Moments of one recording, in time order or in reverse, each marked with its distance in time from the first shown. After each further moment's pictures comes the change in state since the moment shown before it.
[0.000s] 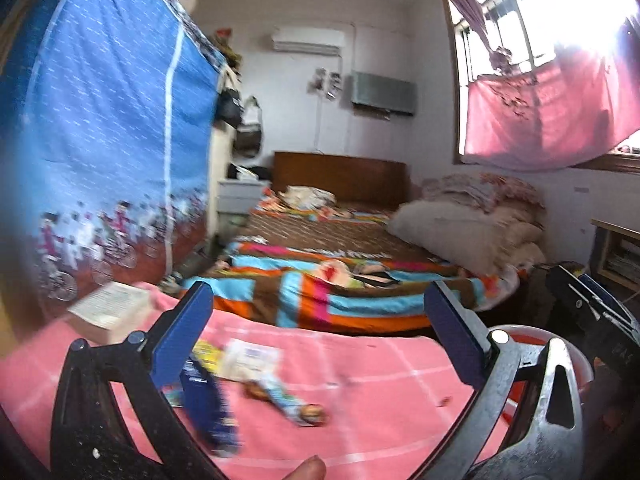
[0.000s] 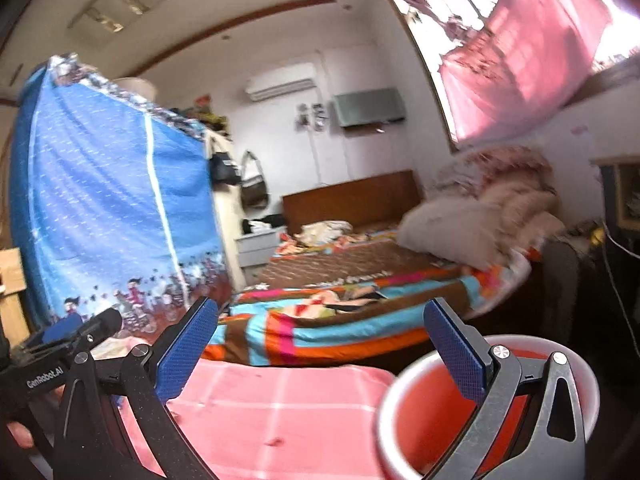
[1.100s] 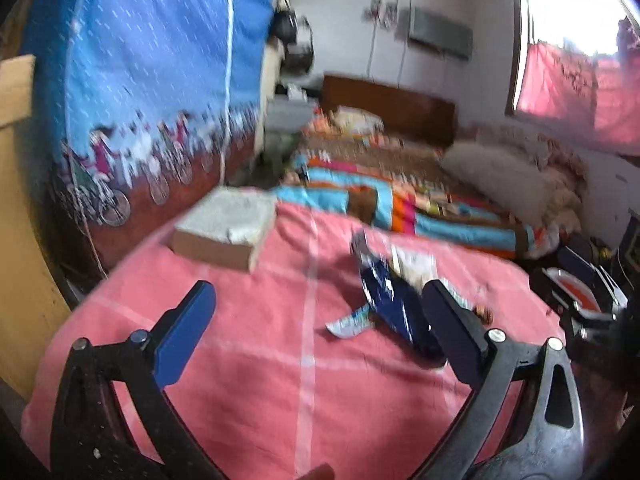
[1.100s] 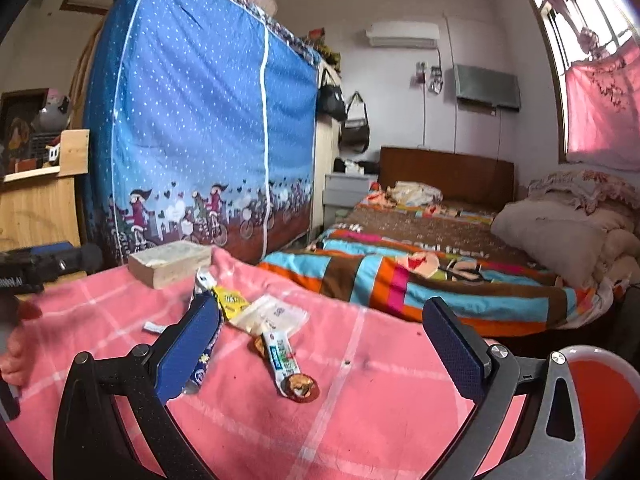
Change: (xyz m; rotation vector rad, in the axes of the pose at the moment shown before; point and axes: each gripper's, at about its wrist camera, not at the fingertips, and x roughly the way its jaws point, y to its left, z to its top) left arm 0.009 0.158 -0.042 -0.094 0.359 0.071; right arm 0.057 0.136 -0.074 -0.253 0.247 0.244
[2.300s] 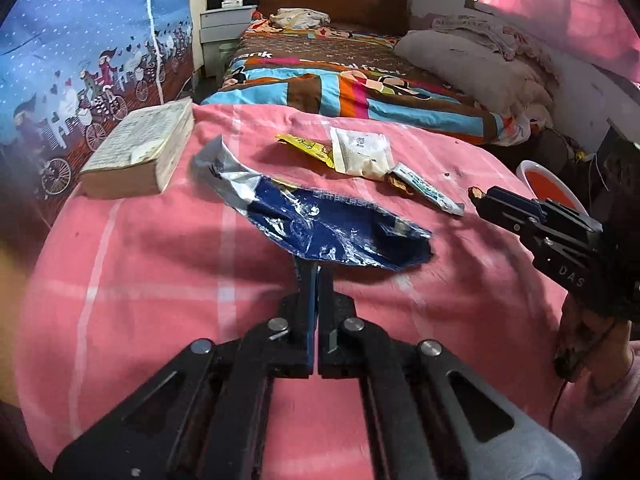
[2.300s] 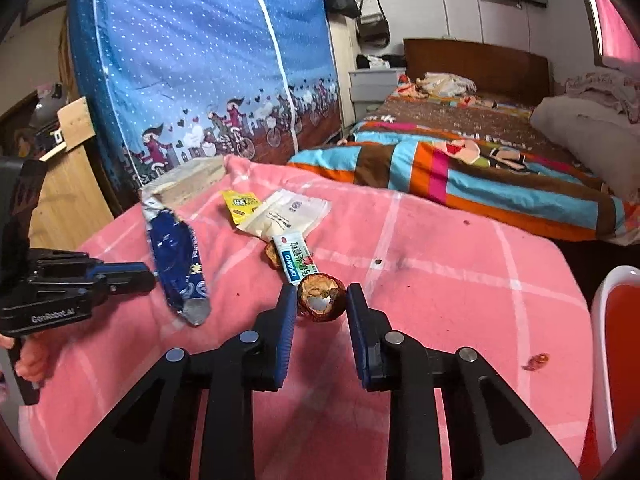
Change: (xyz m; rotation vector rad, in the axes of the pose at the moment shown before) left arm 0.028 -0.037 -0.012 0.153 0.375 -0.116; right arm 0.030 -0.017 -0.023 0.104 0.336 0.161
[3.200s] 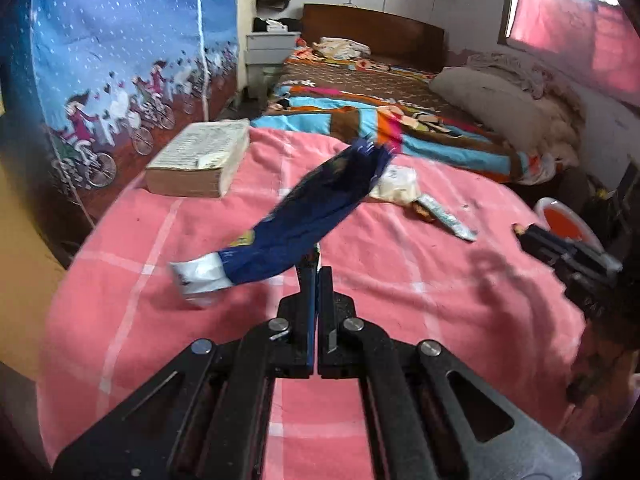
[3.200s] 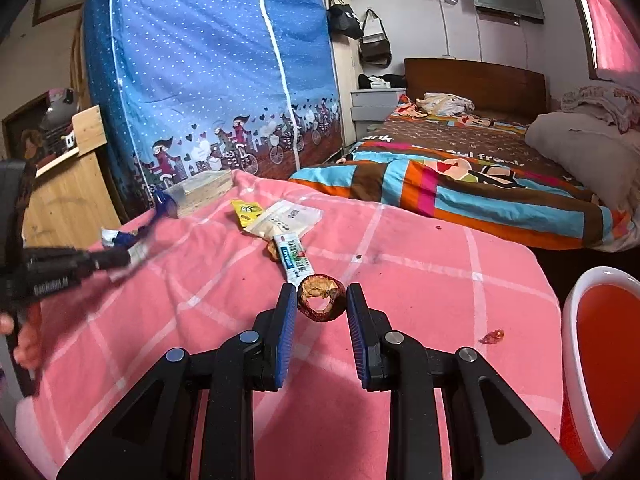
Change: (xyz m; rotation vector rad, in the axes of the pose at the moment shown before) left arm -0.036 0.005 -0.012 -0.100 -0.123 0.074; right arm -0.035 -0.006 -0.013 -0.018 -0.065 0.010
